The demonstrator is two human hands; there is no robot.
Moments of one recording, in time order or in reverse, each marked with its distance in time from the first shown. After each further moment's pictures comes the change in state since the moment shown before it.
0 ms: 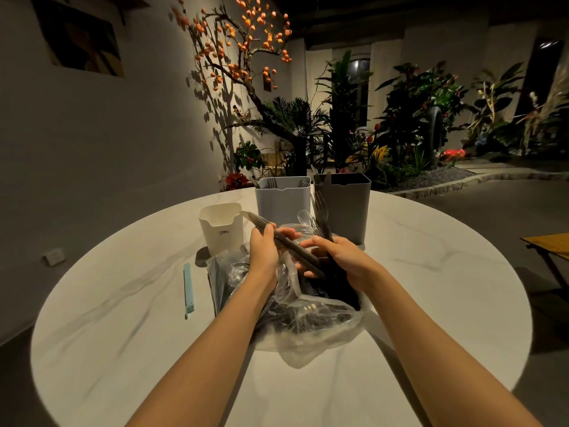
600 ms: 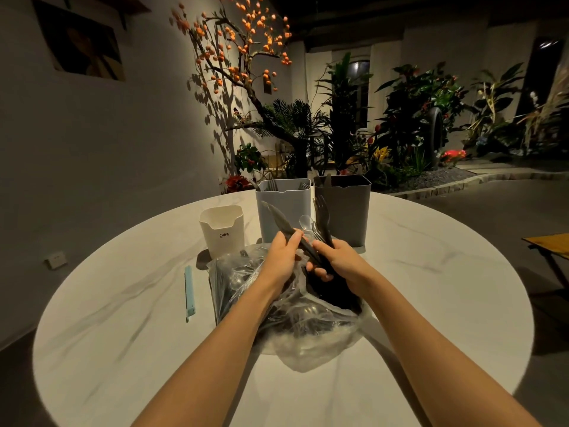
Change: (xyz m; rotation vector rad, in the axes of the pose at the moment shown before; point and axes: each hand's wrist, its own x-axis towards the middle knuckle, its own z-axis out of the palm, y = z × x) left_hand -0.009 -0.008 0.002 0.335 -0.281 0.008; right_hand 0.002 0.007 0.005 -0.057 0.103 -0.059
